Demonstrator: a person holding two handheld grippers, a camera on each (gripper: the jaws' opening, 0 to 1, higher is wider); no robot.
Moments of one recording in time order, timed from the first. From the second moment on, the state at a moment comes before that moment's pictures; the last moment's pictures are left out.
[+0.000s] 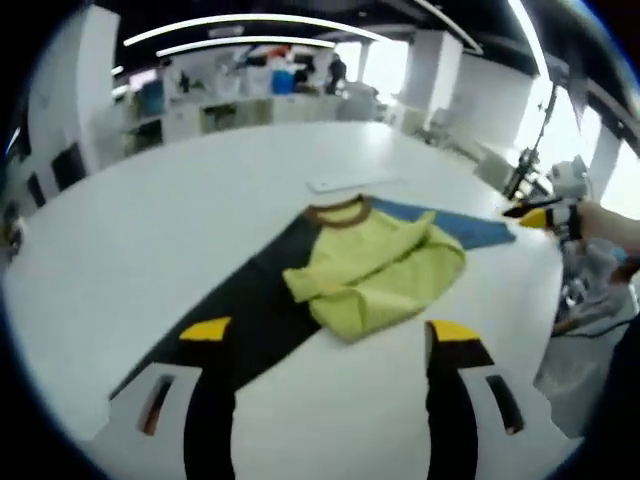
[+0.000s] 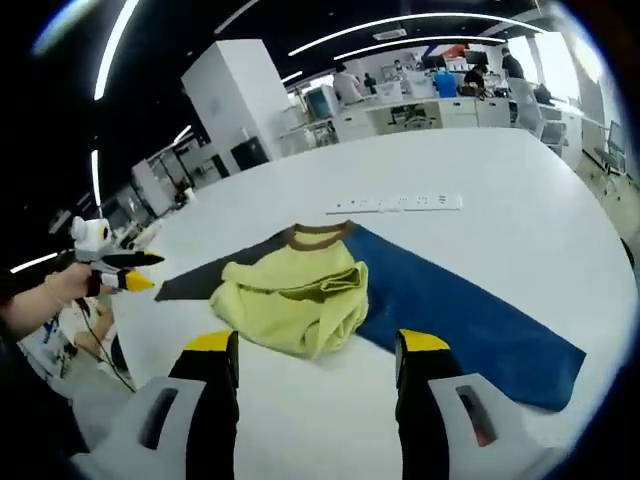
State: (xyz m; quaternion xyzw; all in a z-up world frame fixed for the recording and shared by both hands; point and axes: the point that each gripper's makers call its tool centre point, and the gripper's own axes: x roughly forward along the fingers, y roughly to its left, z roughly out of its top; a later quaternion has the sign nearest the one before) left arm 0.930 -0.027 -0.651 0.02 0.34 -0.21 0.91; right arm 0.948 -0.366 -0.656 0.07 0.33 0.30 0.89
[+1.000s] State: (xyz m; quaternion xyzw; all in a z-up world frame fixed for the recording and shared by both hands) left arm 0.834 -0.019 -0.609 0.01 0.34 -0.20 0.92; right arm 0.862 -0.392 -0.607 0.07 0.31 0.28 0.91
